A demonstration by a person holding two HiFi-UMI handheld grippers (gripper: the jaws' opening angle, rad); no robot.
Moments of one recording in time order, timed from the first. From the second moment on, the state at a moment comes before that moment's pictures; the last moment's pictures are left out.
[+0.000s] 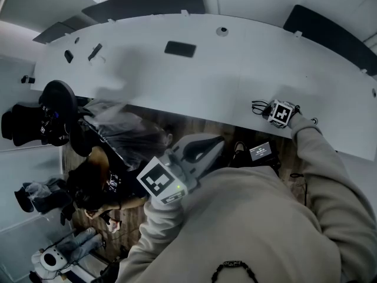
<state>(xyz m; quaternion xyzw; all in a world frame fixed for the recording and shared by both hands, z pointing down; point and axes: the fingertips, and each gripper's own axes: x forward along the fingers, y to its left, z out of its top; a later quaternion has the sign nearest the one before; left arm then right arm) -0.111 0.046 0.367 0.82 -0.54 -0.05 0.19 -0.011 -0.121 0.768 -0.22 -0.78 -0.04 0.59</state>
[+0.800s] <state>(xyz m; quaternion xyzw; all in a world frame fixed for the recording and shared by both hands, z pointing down) -0.101 0.046 0.361 0.82 -0.54 -0.06 0.18 -0.002 -0.124 0.762 -0.23 -0.78 -0.04 0.58</state>
